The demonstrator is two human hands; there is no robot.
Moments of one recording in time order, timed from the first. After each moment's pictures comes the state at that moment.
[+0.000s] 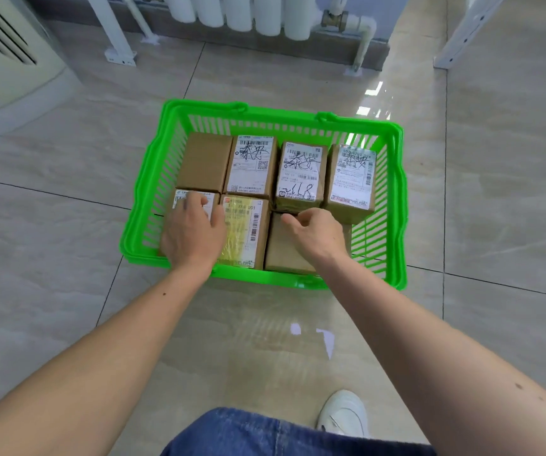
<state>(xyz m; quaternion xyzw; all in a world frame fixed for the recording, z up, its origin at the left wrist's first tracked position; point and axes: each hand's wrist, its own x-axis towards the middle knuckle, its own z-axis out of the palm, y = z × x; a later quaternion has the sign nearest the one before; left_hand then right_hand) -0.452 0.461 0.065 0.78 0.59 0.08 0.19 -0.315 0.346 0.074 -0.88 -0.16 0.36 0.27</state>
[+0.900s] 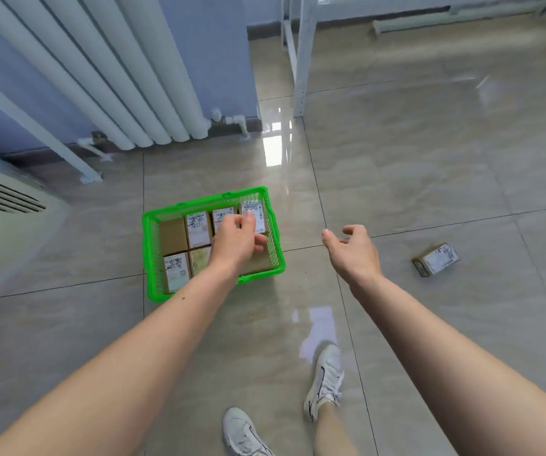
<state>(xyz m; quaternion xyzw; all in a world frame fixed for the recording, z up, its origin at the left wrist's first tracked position) -0.340 0.288 0.461 0.68 0.46 -0.04 0.57 -0.267 0.113 0.467 -0.87 0.11 0.29 0.39</state>
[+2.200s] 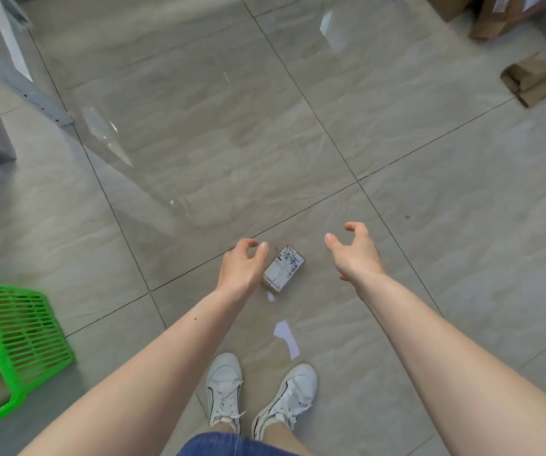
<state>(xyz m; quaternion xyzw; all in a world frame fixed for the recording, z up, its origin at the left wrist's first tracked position) 0.026 -0.168 0.228 0.75 0.34 -0.25 0.51 0.069 -0.349 0.268 -0.83 0.30 0.27 0.38</state>
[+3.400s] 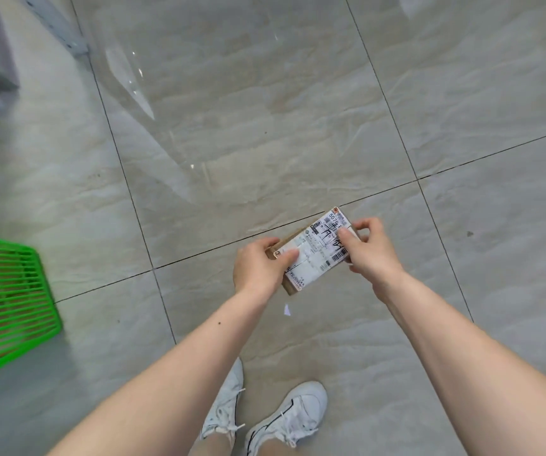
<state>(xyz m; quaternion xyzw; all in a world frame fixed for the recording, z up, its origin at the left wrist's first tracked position) 0.040 -0.149 0.120 0.74 0.41 -0.21 0.49 0.113 -0.310 0.140 -0.82 0.24 0.32 0.41</state>
